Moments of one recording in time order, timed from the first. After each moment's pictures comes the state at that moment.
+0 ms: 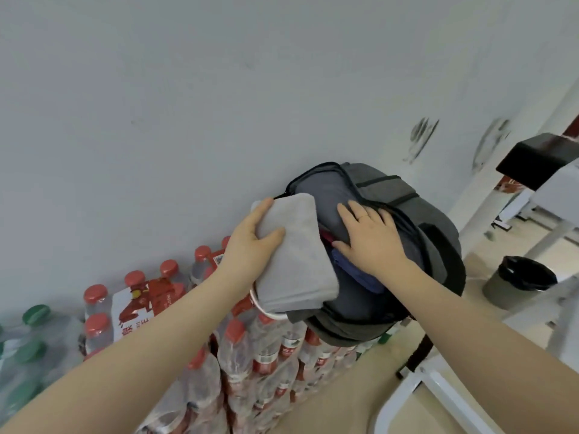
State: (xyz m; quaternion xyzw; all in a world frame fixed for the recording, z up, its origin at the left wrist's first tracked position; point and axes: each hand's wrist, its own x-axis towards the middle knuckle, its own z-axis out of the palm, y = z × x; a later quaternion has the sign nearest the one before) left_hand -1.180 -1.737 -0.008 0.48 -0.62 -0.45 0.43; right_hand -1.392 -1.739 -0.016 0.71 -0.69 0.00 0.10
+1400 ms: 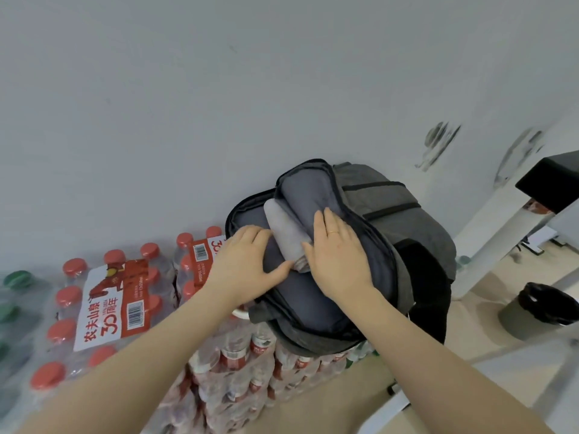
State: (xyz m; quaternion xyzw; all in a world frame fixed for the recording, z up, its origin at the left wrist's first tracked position) left_hand -1.223 -1.735 -0.048 0.56 -0.80 -0.05 0.21; right_hand -1.389 -1.733 -0.033 0.75 -0.65 0.09 0.09
